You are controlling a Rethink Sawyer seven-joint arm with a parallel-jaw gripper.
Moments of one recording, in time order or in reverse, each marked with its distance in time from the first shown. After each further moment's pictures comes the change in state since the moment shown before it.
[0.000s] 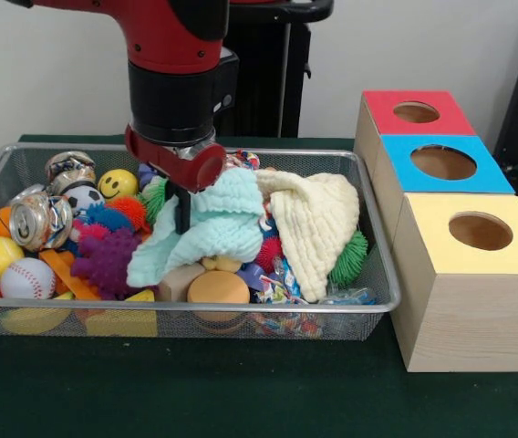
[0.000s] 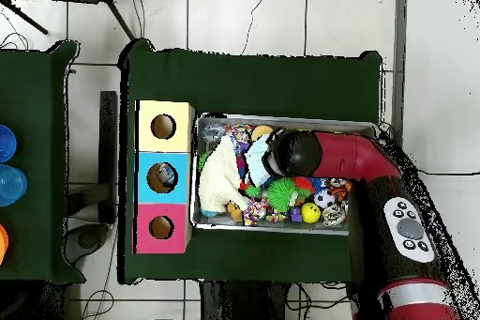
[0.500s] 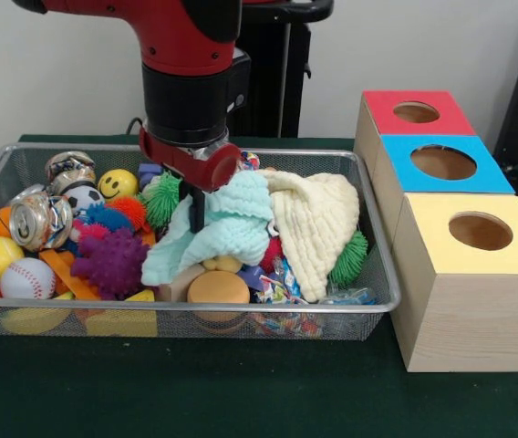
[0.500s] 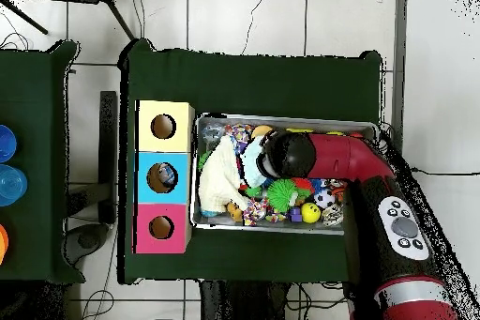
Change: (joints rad) arm 0.000 -0.001 0.019 0.018 0.000 0.000 0.000
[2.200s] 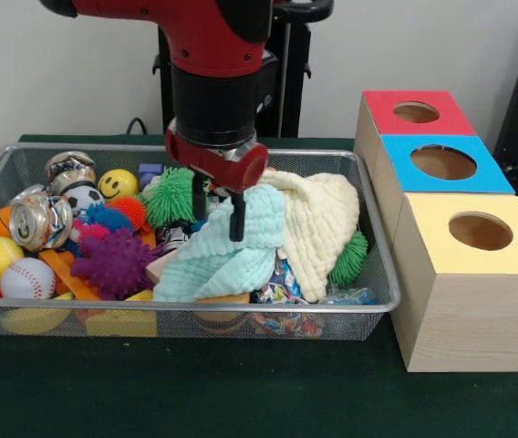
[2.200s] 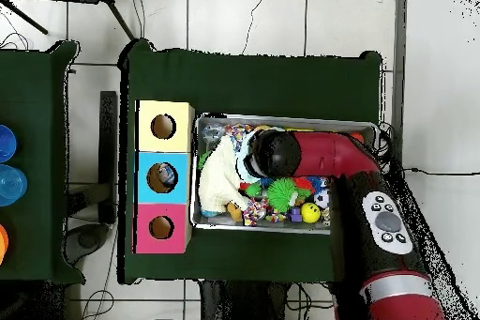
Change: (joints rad) arm 0.047 0.000 0.001 0.002 0.000 0.000 0.000
